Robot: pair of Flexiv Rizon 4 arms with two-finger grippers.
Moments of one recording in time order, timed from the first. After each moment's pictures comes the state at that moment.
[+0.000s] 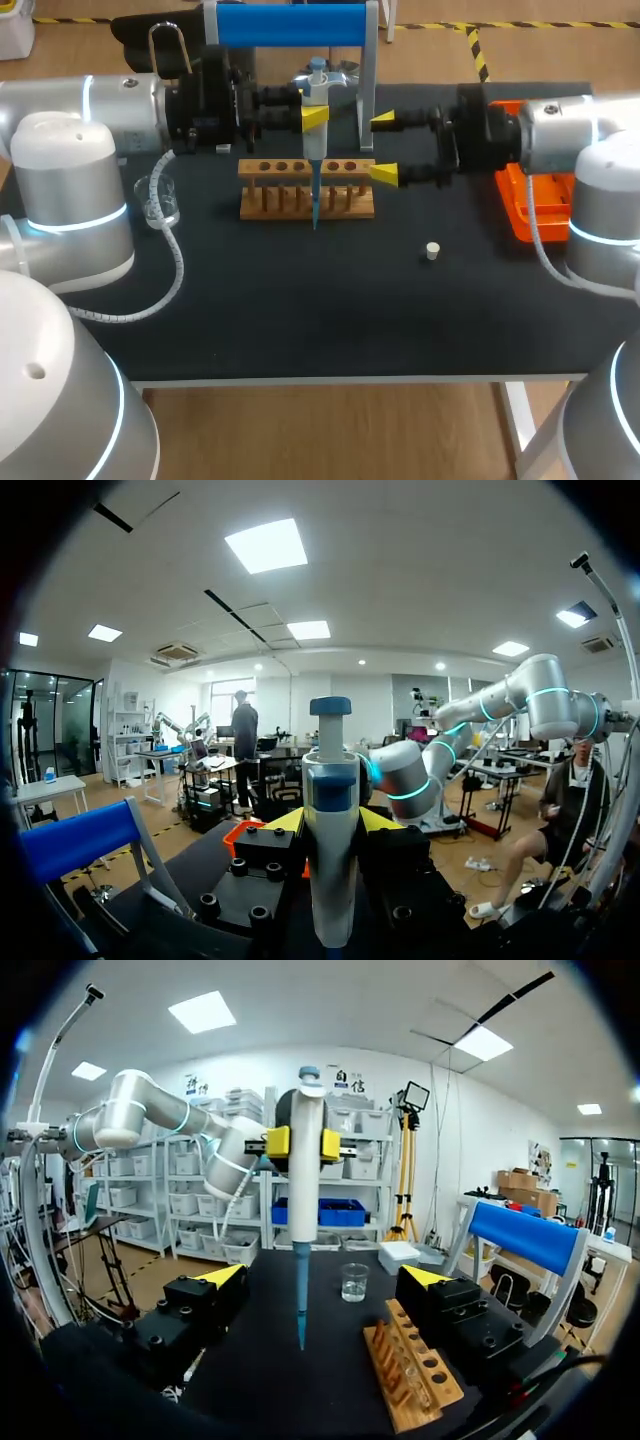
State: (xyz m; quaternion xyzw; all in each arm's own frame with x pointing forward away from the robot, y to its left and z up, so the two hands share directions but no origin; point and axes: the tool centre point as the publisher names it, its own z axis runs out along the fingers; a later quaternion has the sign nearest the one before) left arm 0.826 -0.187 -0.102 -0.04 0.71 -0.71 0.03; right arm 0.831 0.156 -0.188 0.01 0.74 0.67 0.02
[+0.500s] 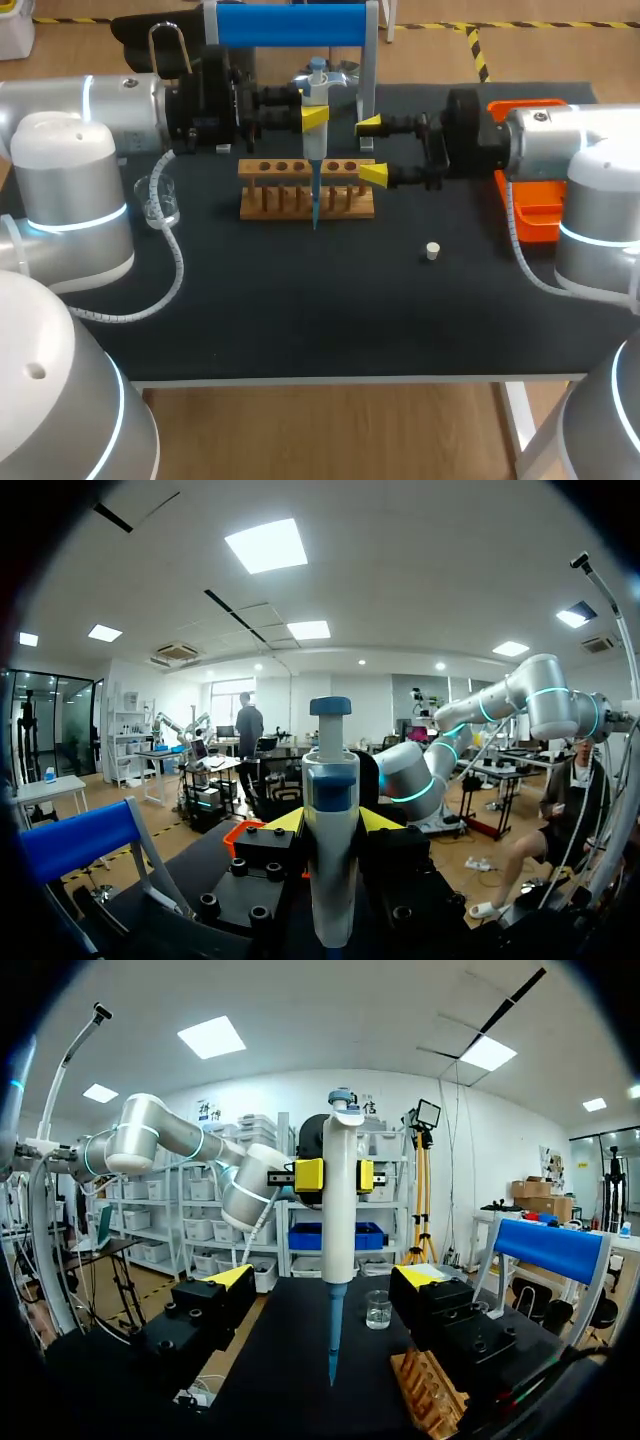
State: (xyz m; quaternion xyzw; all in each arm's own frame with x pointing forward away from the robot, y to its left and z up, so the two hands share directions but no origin) left arm 0.826 -0.187 -0.103 -0.04 0.71 -0.71 0.03; right arm 0.812 0.180 -0.170 0.00 0.71 0.71 -0.01
